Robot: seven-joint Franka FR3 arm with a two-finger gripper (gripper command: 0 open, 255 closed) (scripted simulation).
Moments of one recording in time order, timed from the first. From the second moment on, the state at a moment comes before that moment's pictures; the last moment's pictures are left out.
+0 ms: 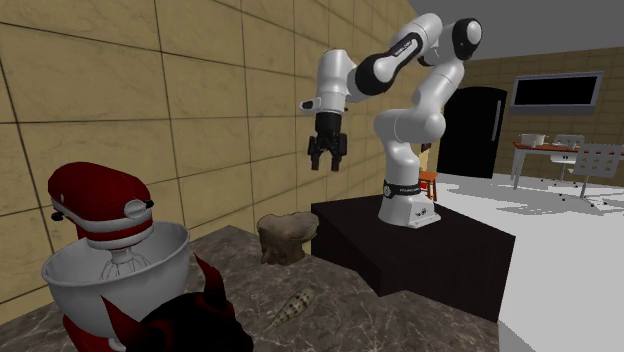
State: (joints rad) arm 0.16 -0.84 -0.17 -3.00 0.09 2.34 -0.27
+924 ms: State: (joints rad) arm 0.44 -0.03 -0.12 -2.67 0.34 2.71 -0.28
